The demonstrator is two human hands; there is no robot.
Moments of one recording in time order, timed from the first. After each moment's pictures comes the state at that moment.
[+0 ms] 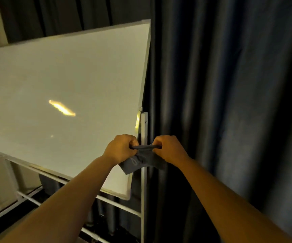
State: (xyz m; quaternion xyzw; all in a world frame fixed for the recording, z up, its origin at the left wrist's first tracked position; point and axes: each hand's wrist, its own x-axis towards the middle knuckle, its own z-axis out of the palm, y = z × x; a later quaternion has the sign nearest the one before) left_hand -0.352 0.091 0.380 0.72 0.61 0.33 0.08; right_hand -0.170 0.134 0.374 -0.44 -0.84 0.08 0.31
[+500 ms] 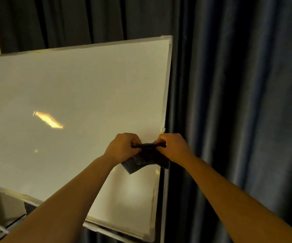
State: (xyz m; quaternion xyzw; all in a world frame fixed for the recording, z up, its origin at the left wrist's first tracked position) left_hand -0.477 0.171 0.434 0.75 0.56 0.35 0.04; right_hand -0.285 0.199 0.433 -0.45 -0.83 0.02 0.32
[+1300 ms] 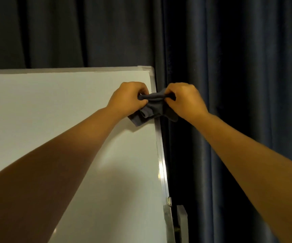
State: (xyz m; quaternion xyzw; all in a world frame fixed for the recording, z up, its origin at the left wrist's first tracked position) left_hand -0.462 0.404 0.676 0.81 0.31 0.48 -0.15; right_hand -0.288 0.354 0.660 -0.46 -0.67 -0.36 0.46
